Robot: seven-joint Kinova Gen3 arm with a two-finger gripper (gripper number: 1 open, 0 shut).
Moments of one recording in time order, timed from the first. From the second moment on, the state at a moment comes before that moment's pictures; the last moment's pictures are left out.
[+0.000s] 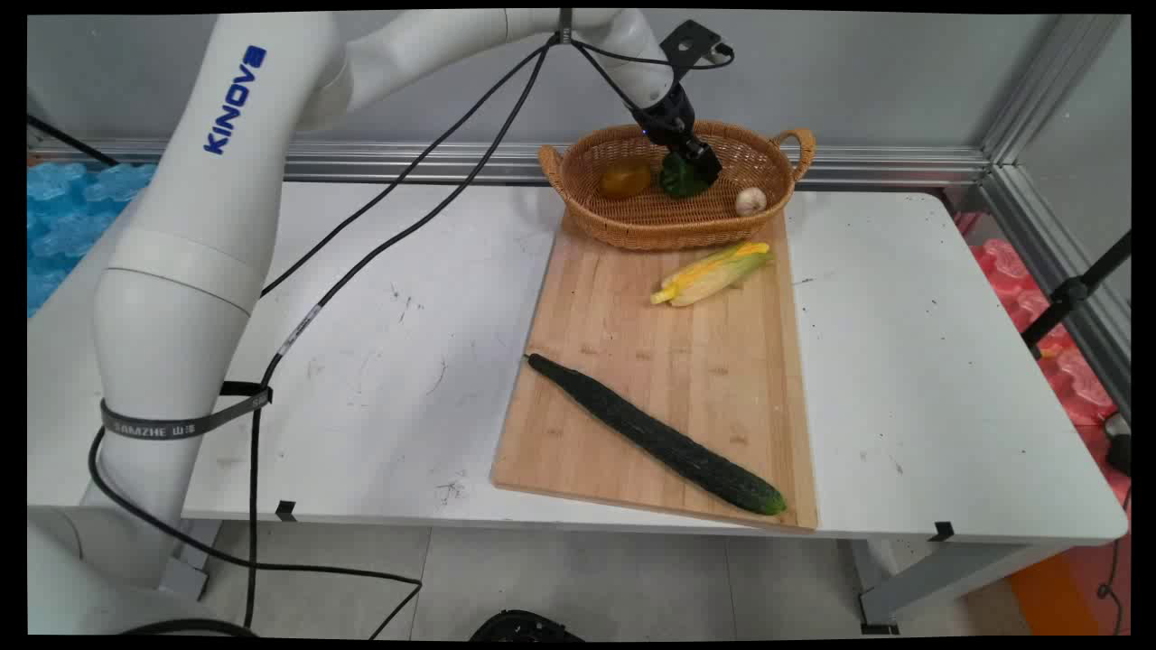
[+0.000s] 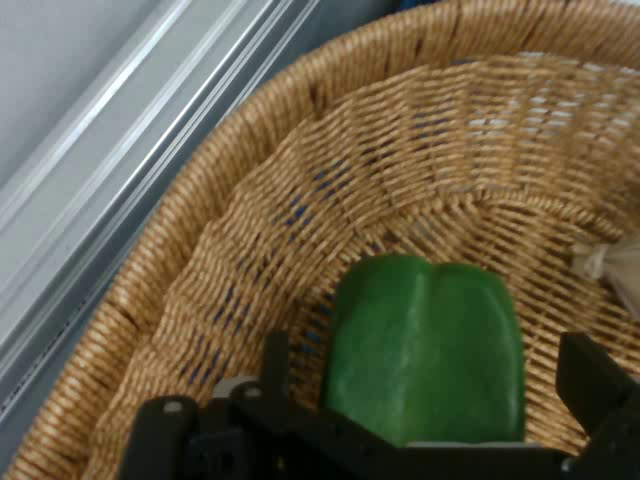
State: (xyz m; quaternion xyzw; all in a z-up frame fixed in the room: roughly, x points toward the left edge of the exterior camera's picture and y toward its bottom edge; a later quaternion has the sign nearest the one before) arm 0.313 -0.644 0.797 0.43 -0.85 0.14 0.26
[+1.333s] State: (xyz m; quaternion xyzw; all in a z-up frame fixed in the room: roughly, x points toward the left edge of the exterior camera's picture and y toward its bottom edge) arm 0.357 -0.480 0.927 0.34 -0.89 0.14 0.29
